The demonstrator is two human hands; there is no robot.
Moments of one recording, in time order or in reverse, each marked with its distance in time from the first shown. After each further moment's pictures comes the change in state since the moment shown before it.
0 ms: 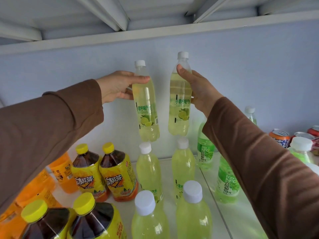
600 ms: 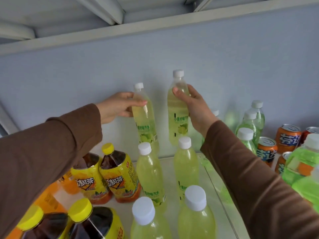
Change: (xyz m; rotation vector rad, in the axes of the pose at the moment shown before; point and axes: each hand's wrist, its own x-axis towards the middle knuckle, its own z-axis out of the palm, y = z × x) left_hand -0.002 -0.064 0.013 0.022 -0.076 -0.027; right_hand -0.009 0.068 0.009 0.093 -0.008 -0.062
